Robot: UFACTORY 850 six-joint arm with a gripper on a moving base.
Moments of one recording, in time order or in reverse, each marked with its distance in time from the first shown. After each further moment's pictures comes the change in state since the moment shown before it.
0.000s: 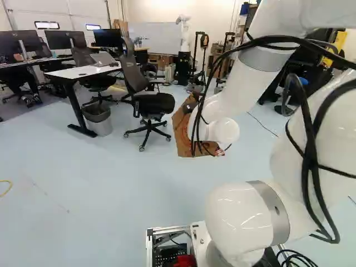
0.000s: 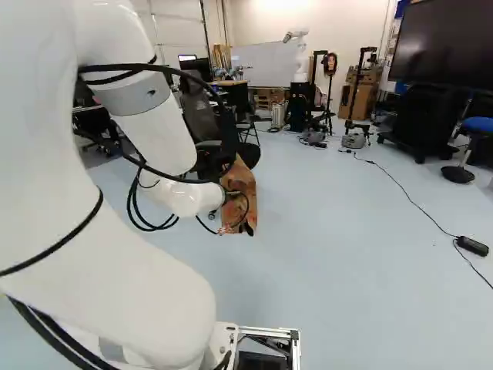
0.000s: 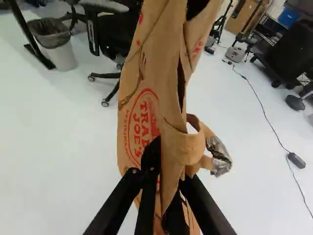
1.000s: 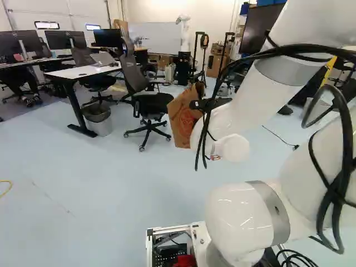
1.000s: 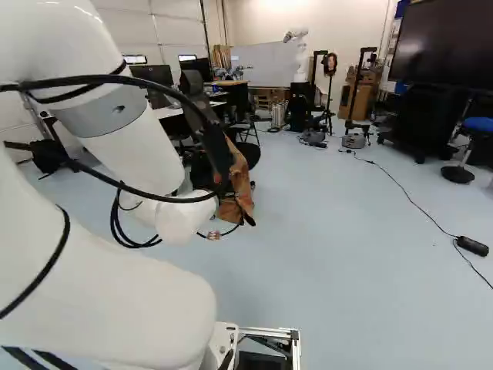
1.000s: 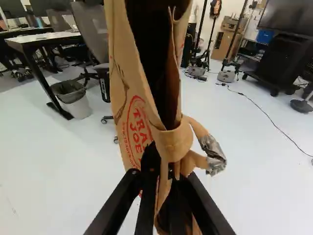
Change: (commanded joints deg) arm 0.4 8.0 6.9 -3.0 11.2 12.1
